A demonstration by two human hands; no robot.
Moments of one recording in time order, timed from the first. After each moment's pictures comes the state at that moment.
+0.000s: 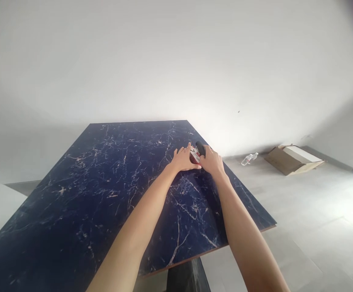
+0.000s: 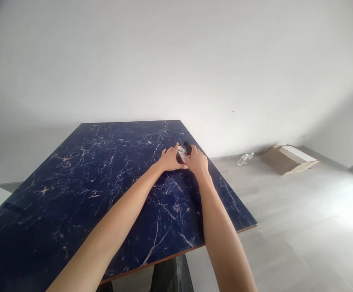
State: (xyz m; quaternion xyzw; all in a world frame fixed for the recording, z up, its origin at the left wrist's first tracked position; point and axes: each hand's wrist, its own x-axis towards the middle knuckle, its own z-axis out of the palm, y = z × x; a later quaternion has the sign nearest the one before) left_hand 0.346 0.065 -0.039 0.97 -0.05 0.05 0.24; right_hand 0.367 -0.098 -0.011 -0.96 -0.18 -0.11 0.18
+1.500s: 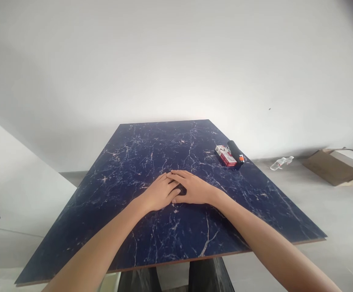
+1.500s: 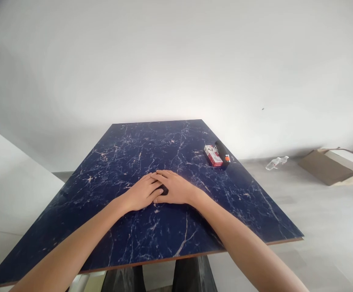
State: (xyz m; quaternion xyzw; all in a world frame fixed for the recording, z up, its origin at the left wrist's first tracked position) left_hand 0.108 0.172 -0.031 0.97 -0.14 0.07 0.16; right_hand 0.228 -0.002 -0.019 -0.74 -0.63 0.10 0.22
